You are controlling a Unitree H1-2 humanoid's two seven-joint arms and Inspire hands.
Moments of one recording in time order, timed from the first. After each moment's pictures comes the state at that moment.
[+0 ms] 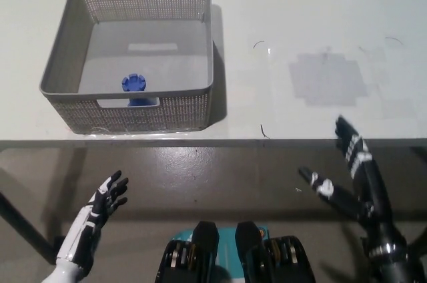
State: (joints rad) left_arm 0.02 0.17 0.06 0.06 -0.05 -0.18 -0.21; right_arm -0.08 -0.06 0.04 0.06 -0.02 -0.18 0.01
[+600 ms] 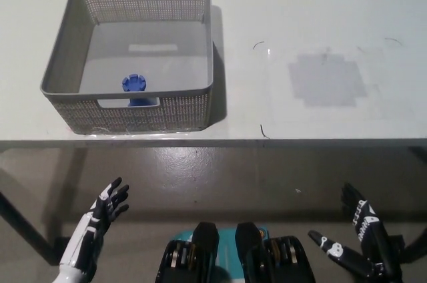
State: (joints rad) left_arm 0.02 0.15 0.06 0.09 -0.06 -0.18 -0.21; right_arm 0.07 -0.10 0.03 0.09 0.03 -0.20 0.06
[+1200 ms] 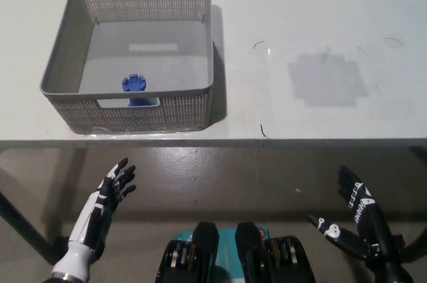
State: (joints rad) left_arm -0.07 0.14 0.07 0.18 -0.06 -0.19 -0.20; right_arm -0.01 -0.10 0.03 0.13 0.03 -0.20 0.06
